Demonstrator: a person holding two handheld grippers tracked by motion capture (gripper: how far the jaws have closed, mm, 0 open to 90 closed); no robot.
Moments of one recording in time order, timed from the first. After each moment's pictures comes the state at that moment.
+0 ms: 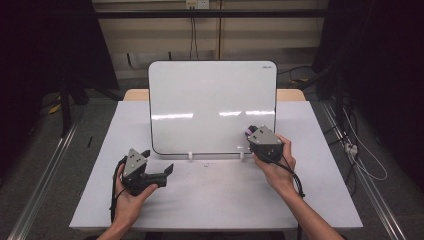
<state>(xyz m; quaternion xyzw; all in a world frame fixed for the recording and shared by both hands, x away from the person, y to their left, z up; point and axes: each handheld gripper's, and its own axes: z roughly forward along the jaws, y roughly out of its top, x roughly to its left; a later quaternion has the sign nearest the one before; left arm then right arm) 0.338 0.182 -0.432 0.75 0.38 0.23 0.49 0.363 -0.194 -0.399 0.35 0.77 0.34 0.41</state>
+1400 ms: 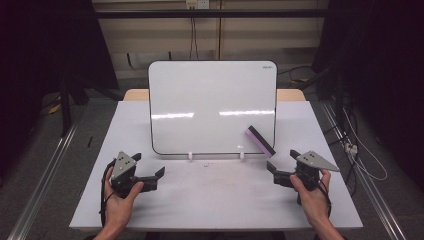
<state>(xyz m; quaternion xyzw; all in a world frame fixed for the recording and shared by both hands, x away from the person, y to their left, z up) 0.326 0.205 -0.426 0.75 0.39 0.23 0.48 0.293 -0.285 -0.441 0.50 0.67 0.47 0.28</state>
